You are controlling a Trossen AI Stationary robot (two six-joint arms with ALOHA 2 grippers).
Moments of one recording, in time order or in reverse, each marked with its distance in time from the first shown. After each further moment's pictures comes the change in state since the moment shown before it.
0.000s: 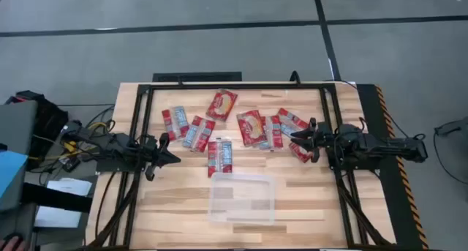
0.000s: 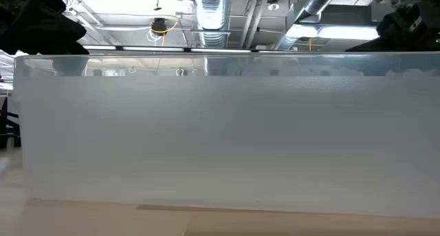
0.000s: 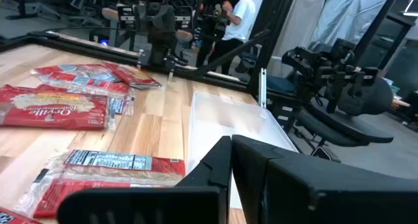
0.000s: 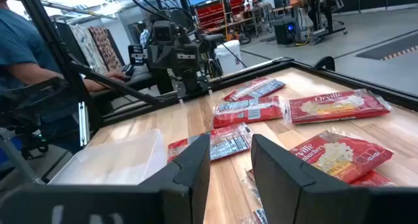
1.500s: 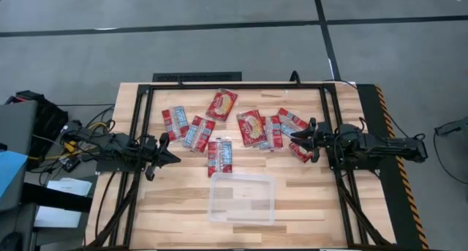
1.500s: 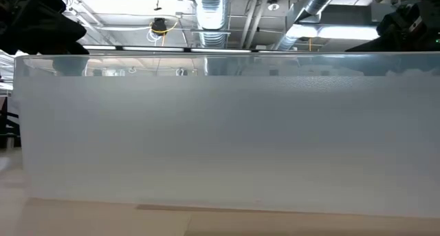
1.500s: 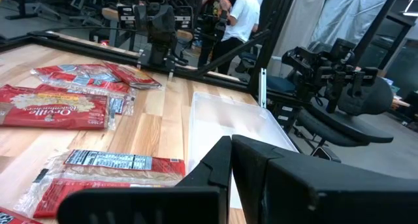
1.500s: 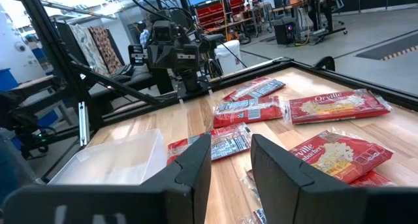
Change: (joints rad) left arm 0.000 0.000 0.000 0.000 -0.003 0.000; right arm 0.000 0.000 0.000 0.000 0.000 0.000
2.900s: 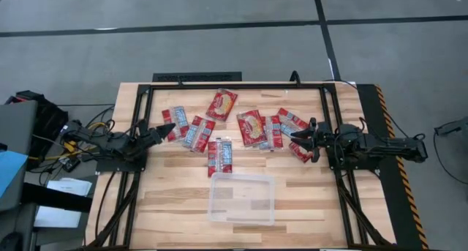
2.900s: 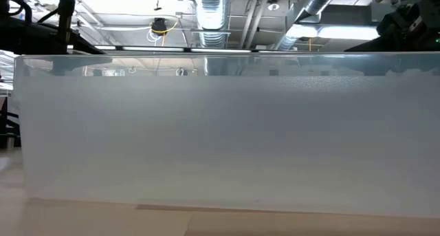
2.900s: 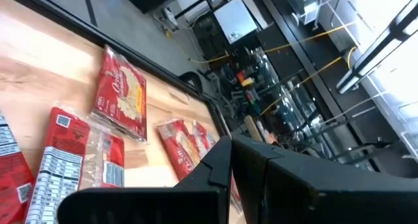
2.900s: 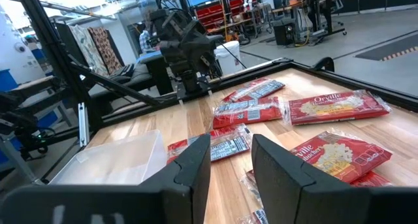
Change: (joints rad) left arm 0.000 0.005 0.000 0.064 -0.824 -0.664; right arm 0.000 0.000 0.000 0.016 0.000 0.000
